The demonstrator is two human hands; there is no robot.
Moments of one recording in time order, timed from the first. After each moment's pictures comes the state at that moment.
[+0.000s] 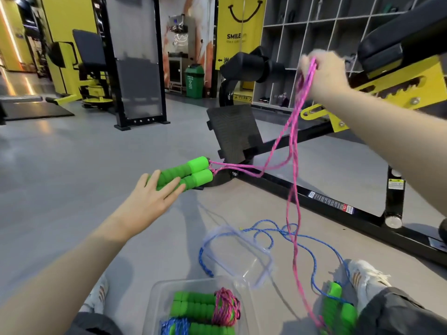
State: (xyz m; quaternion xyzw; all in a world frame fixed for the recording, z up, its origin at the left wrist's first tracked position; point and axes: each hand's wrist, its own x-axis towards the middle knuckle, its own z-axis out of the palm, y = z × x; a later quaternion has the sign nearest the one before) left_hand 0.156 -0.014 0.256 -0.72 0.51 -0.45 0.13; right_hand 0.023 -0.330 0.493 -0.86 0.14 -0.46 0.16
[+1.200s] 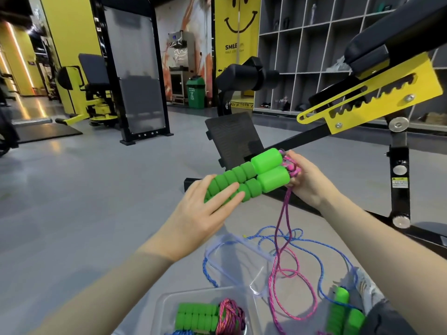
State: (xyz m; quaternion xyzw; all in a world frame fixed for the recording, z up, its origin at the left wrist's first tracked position) left_hand 0.059 -0.088 0.298 -0.62 0.59 -0.51 -0.09; right_hand -0.002 -0.356 0.332 -0.58 0.06 -0.23 0.78
